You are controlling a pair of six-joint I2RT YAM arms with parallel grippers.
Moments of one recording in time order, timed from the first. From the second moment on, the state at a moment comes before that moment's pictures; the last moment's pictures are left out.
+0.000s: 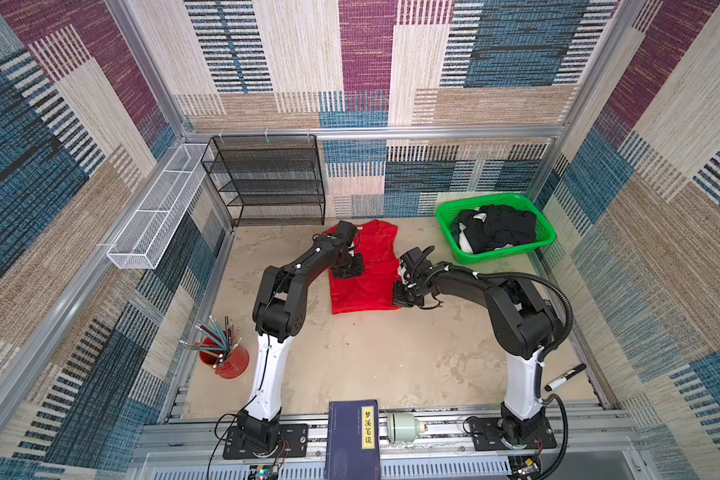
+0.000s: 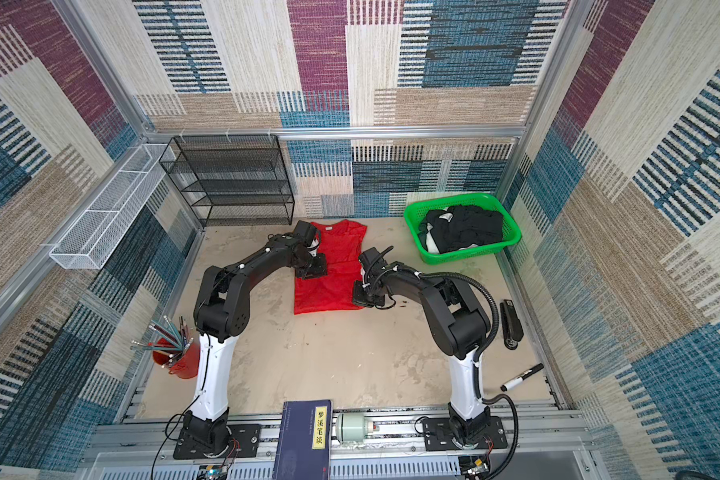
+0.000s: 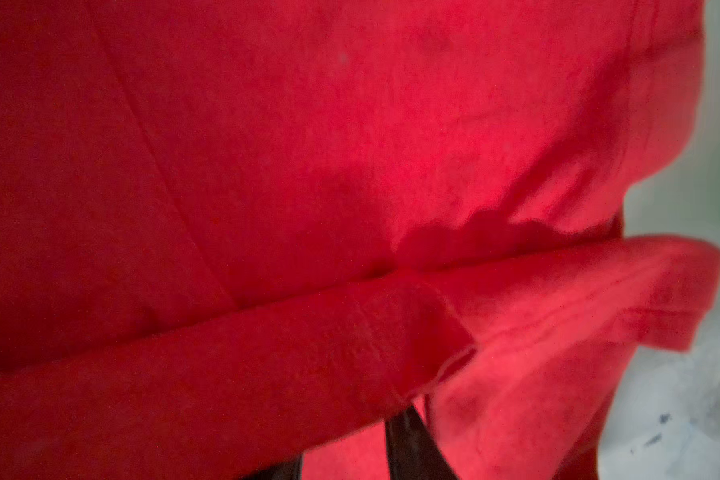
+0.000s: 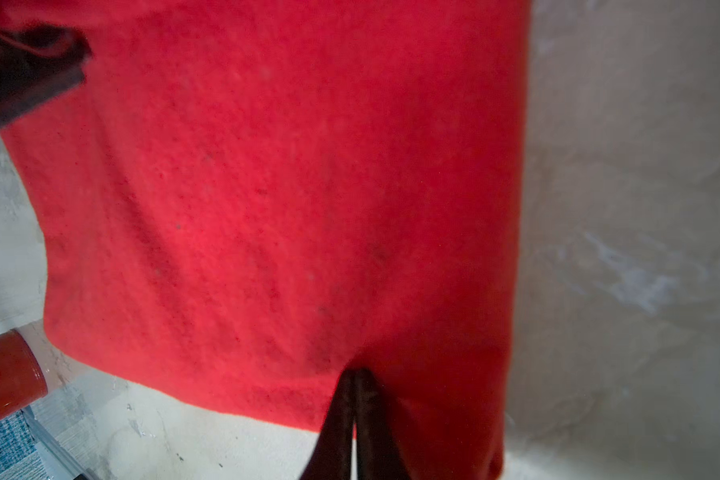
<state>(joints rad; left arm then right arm) -0.38 2.31 1.92 -0.74 0.16 -0.47 0.51 2.00 1.32 -0.49 -0.29 0.60</state>
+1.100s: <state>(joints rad) -0.24 2.29 1.83 -0.62 0.17 -0.46 0.41 2.54 2.26 -0.76 -0.22 0.51</state>
